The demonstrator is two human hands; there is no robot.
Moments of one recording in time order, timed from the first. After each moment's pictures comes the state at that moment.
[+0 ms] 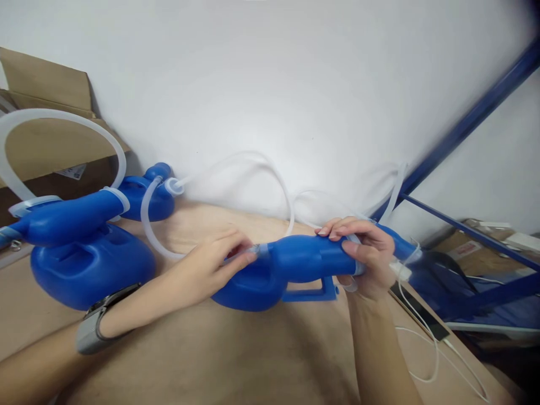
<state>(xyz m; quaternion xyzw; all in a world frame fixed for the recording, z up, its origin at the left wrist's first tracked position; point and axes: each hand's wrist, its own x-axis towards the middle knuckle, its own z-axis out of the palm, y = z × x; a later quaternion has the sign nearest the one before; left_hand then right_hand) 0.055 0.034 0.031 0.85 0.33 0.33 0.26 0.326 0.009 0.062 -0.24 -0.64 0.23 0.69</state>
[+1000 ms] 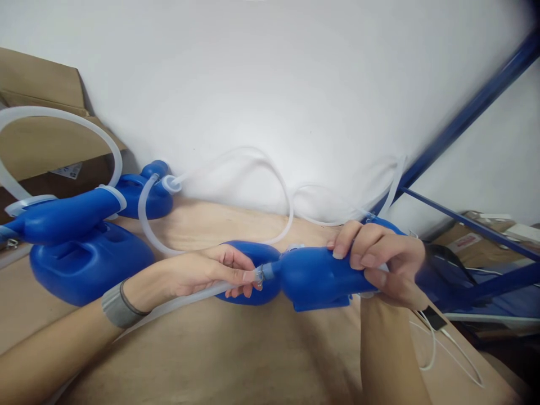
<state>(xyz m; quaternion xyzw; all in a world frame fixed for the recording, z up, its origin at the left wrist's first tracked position) 0.057 0.044 0.024 0.58 0.25 0.13 0.76 0.351 0.003 0.066 -0.13 -0.77 0.19 0.60</state>
